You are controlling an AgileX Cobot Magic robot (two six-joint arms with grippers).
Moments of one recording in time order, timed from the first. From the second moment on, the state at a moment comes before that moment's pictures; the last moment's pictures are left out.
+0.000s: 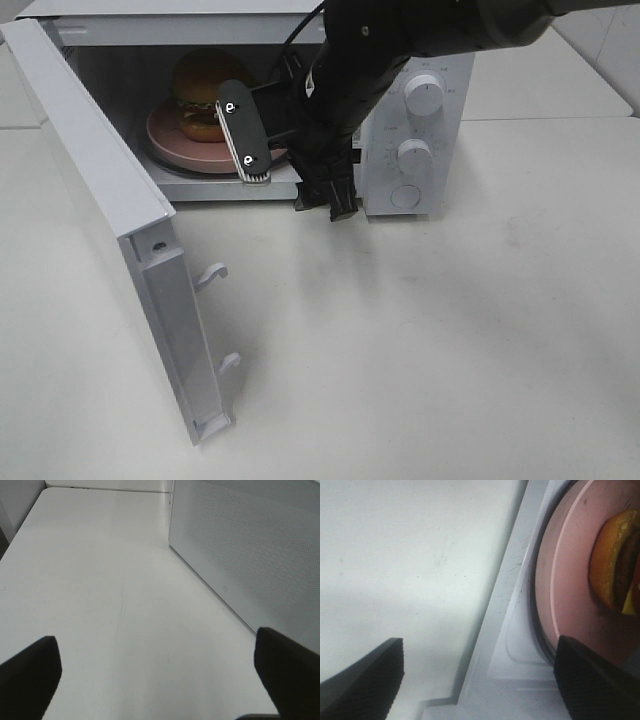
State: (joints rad) left arm 0.07 -0.01 -0.52 -0.11 1.09 0.03; right arm 0.66 2.02 -1.51 -0.15 0.48 -1.21
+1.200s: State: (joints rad) left arm 0.07 -0.01 -0.52 -0.11 1.09 0.03; right arm 0.66 1.49 -1.04 -0.23 0.67 -0.44
